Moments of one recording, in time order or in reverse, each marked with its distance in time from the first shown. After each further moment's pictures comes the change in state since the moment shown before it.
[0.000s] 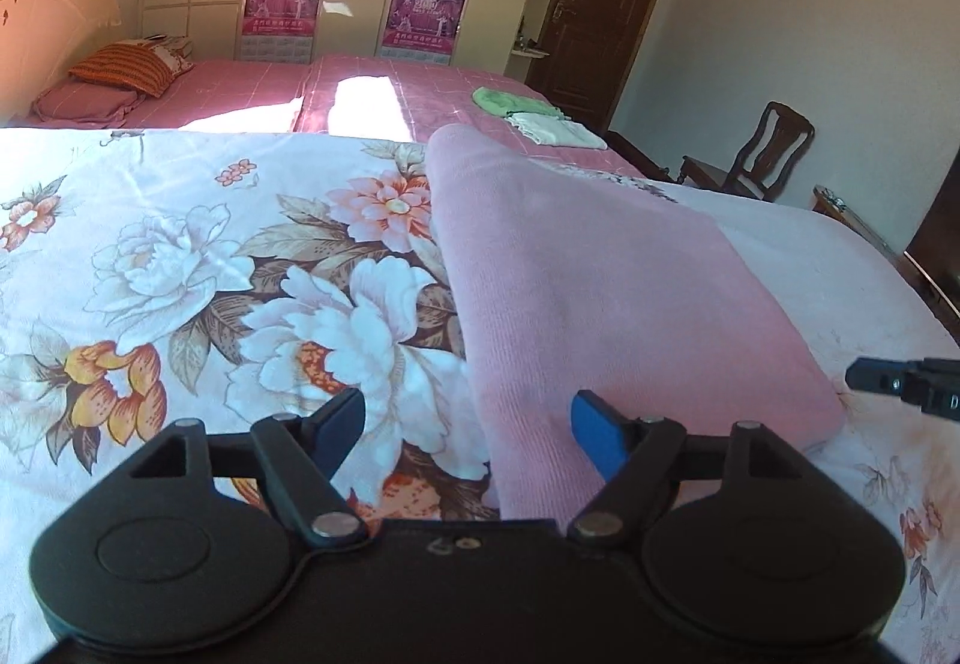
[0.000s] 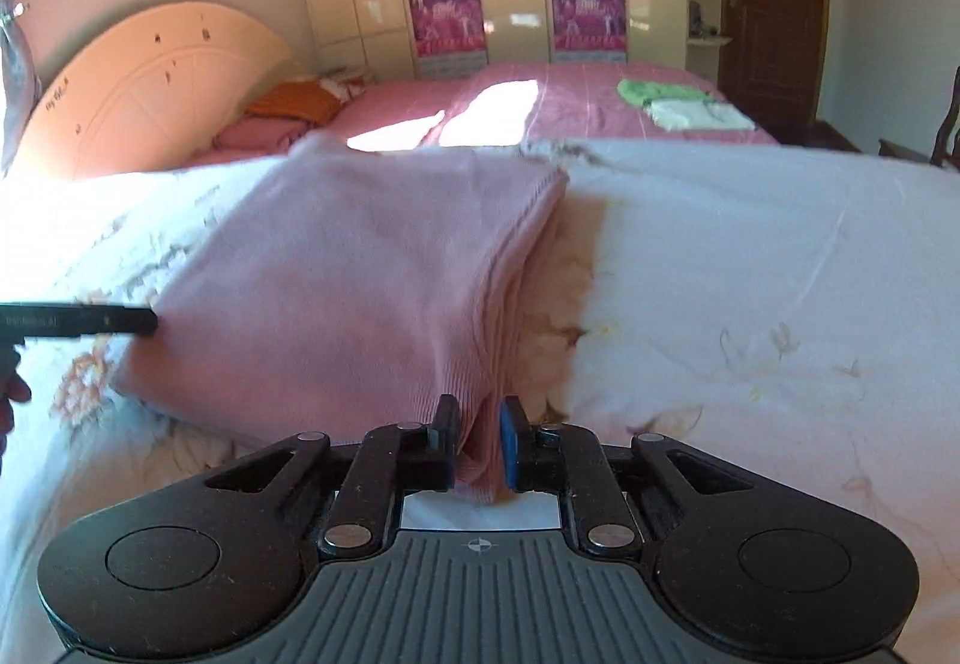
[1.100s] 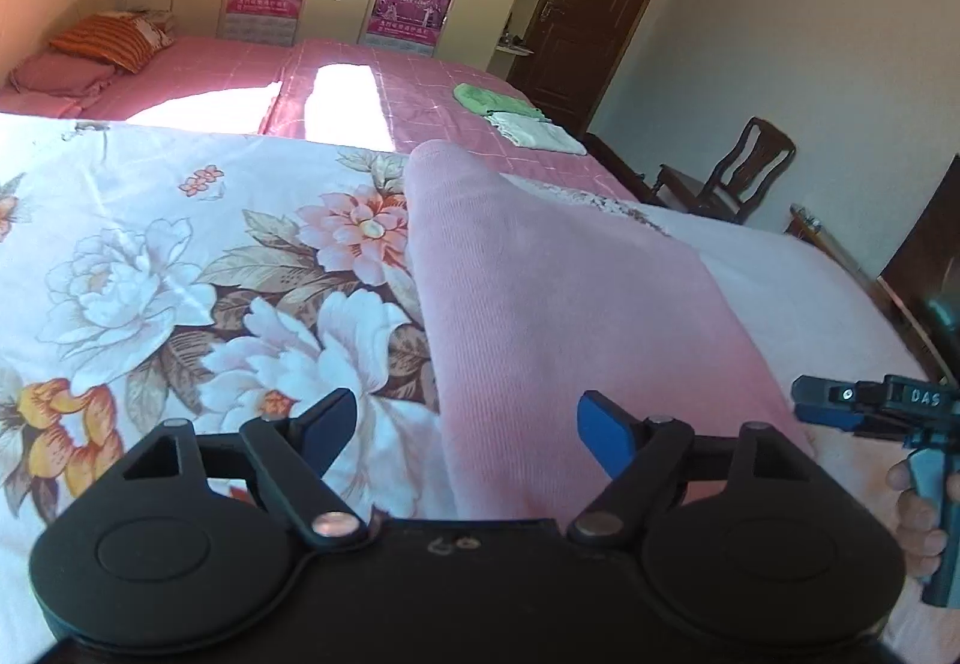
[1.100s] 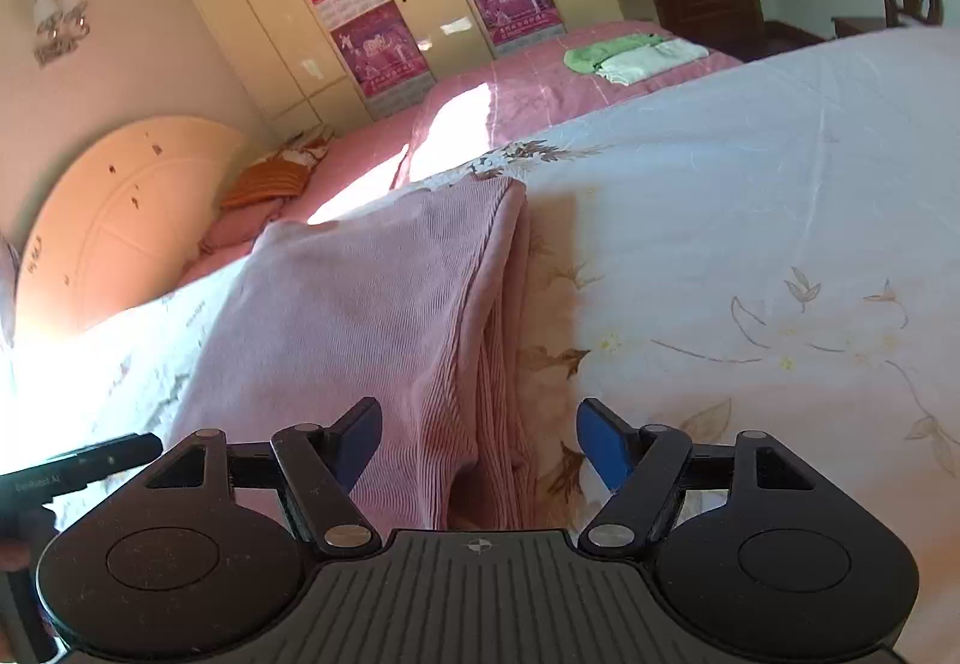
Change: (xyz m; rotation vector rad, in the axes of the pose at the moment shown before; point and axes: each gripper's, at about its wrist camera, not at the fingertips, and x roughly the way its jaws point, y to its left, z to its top) left arm 0.027 0.014 0.037 -0.089 0.025 -0.103; right arm 0.044 -0.058 0.023 0.395 0.045 0.116
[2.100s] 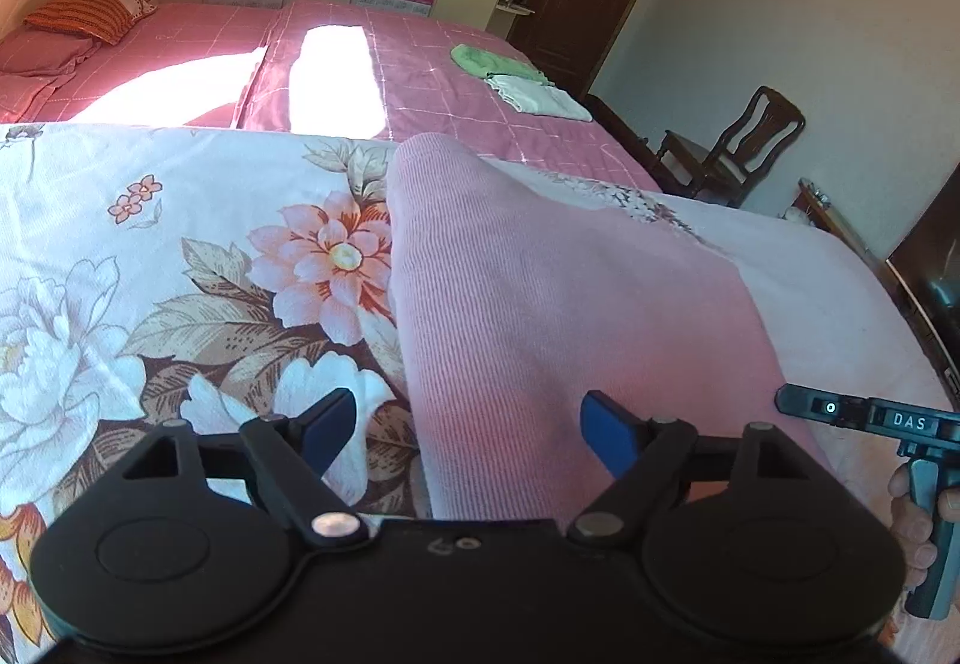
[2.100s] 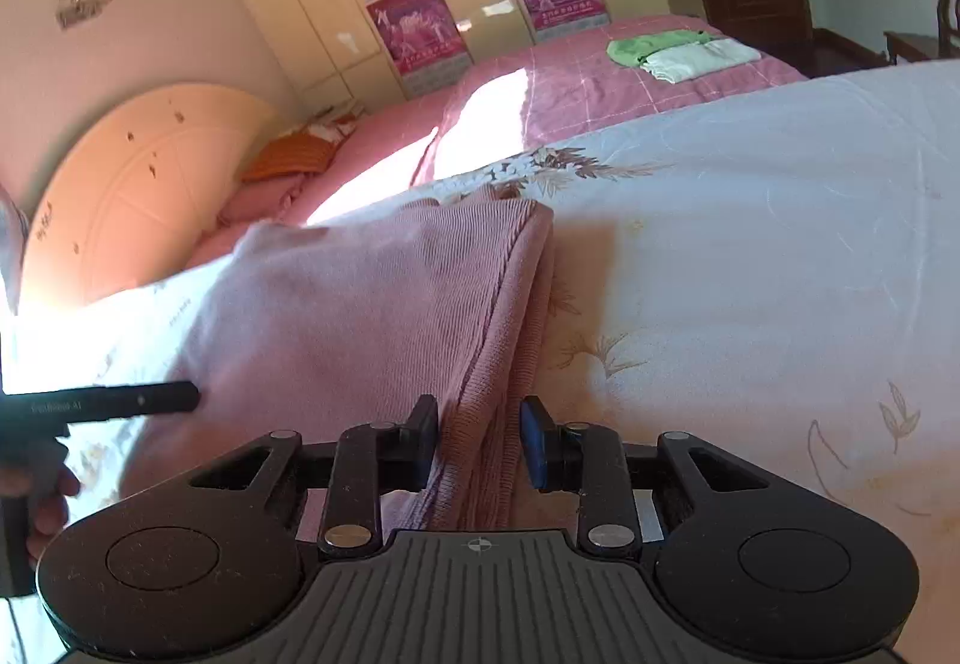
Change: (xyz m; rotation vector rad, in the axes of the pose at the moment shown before) left arm 0.063 0.003 0.039 0.007 0.091 0.005; right arm 0.039 -0.011 0.025 -0.076 0.024 0.012
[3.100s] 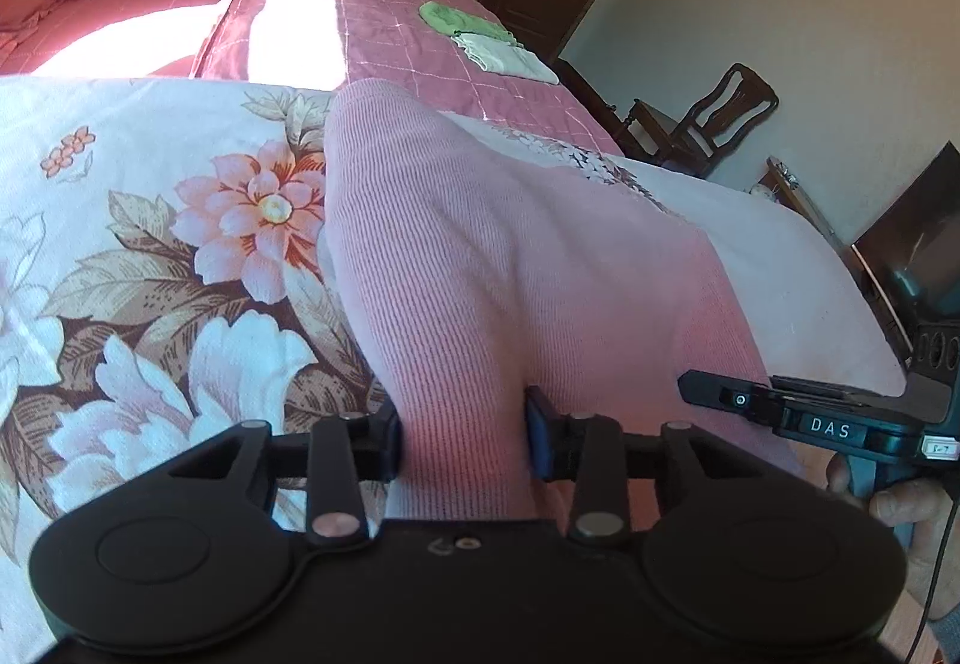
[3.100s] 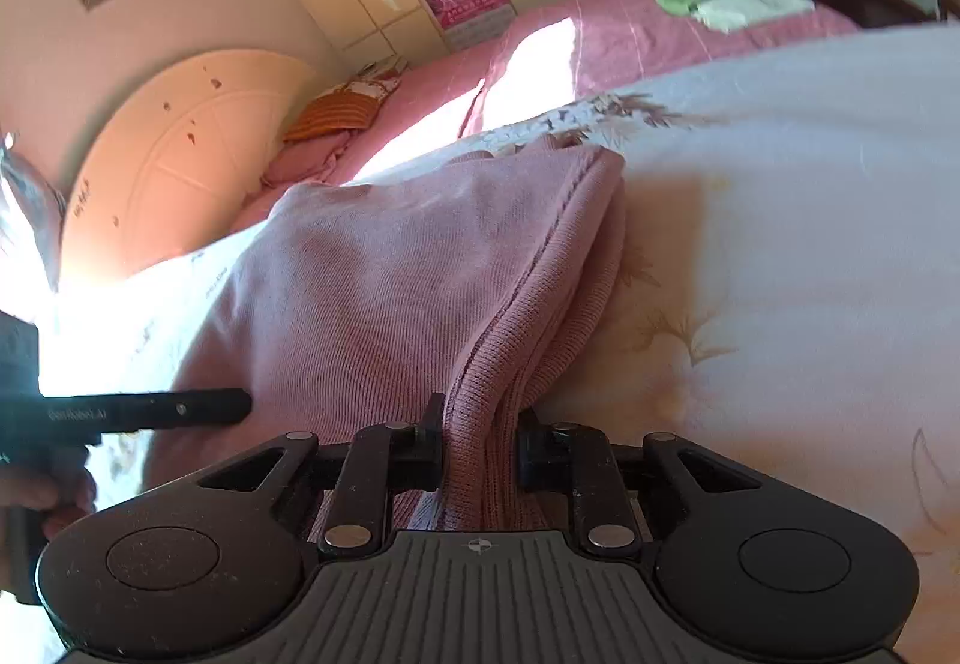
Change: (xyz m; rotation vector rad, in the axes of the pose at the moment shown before) left arm 0.020 -0.017 0.000 0.001 0.080 -0.058; right arm 0.020 0.032 0.006 -0.174 0.081 0.008
